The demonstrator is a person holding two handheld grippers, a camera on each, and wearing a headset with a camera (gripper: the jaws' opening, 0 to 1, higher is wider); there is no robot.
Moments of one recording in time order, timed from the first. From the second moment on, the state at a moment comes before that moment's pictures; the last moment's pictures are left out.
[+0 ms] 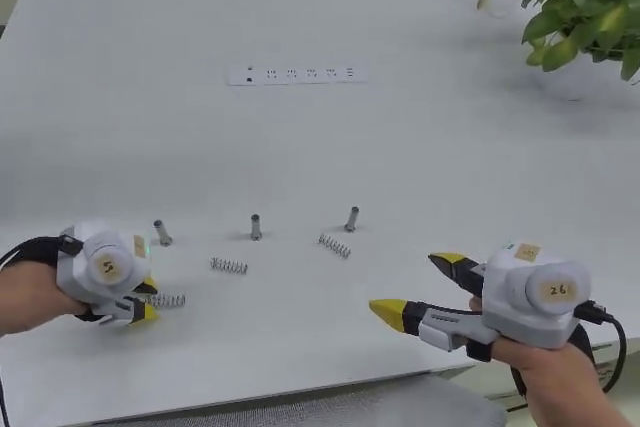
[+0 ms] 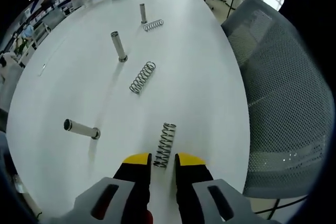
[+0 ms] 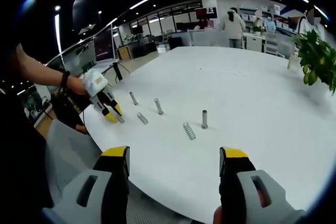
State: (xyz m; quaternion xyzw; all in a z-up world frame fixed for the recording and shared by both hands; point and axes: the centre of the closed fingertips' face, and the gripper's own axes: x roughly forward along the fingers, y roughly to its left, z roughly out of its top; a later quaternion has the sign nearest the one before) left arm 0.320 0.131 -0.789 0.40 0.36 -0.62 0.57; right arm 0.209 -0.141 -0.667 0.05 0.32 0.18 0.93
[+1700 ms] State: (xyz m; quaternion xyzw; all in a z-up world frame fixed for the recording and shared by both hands) left arm 0.280 0.107 -0.743 0.33 0.33 -0.57 0.68; right arm 0.205 -0.112 -0.670 0.04 0.31 0.24 0.92
